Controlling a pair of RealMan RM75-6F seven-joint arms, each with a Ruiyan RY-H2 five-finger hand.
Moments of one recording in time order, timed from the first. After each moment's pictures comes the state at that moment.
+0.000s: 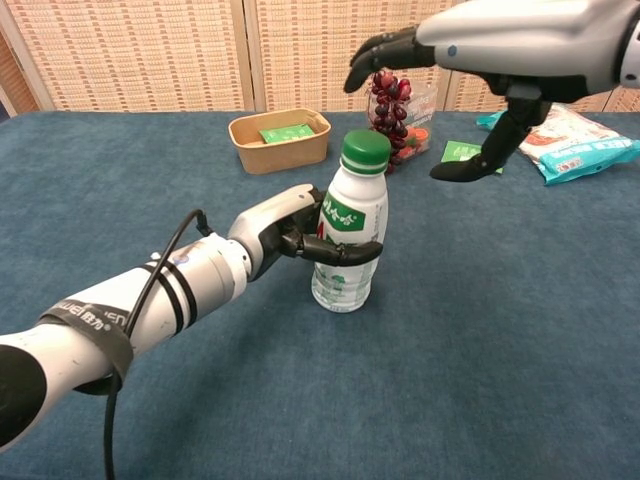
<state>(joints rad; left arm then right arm) -0.78 -1.96 -0.30 -1.22 1.22 0.80 -0.49 0.83 -1.12 0.09 -2.11 -1.13 1.06 -0.72</state>
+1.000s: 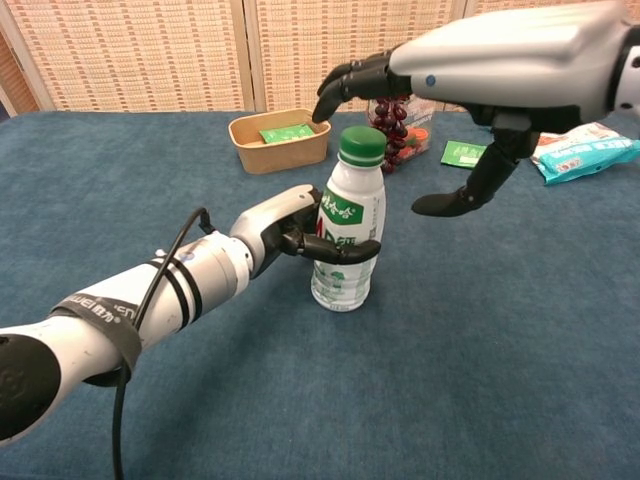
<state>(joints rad) -0.79 -1.97 -0.31 -1.18 1.18 0.78 -0.45 0.83 -1.13 0.06 -2.16 -1.23 1.03 -0.71</state>
